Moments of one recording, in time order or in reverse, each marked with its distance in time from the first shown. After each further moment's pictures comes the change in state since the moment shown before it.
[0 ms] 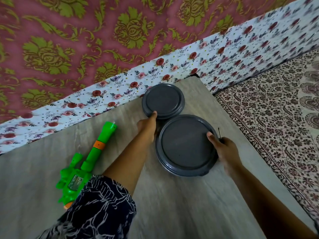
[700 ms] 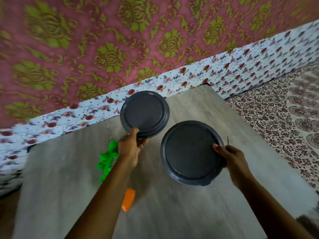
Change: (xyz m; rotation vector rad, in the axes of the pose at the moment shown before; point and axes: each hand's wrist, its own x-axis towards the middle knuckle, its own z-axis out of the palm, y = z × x) left_hand -0.080 -0.052 -0.211 -0.554 -0.126 0.162; right_hand -0.158 0.002 0.043 0.179 -0.070 -0.145
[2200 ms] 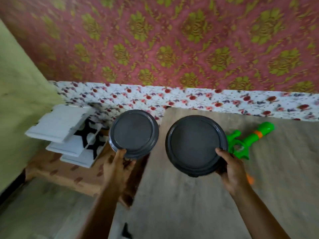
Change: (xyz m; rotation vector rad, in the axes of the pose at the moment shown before) left_hand -0.135 0.021 -0.451 -0.316 0.541 0.335; right_hand -0.212 0.031 0.310 0.343 -0.520 0.095
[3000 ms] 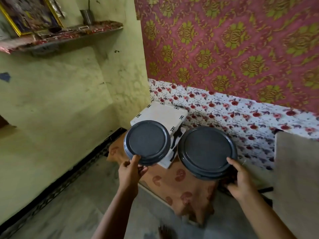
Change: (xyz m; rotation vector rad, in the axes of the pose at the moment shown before) left_hand 0.156 0.139 -0.338 -0.098 0.235 -0.007; right_hand -0.111 0.196 0.343 -0.081 -0.193 0.325
